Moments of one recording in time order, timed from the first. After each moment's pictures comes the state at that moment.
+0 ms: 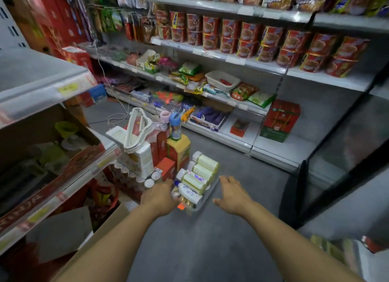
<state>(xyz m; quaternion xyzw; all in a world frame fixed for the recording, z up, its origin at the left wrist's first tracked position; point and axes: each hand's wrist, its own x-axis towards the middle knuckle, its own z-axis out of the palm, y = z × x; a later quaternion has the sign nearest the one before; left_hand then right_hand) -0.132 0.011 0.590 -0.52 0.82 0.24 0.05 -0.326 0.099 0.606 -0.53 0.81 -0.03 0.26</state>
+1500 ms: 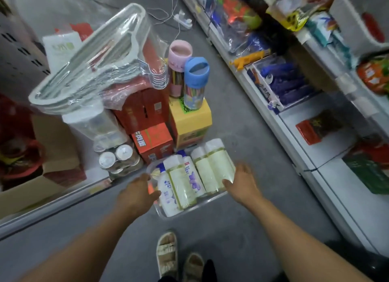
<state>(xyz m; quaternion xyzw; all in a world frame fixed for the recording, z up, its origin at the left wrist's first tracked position) -0.328 -0.253 0.294 -0.77 0.49 0.40 0.05 -0.595 -0.310 0.305 -0.60 0.73 0.10 0.33</state>
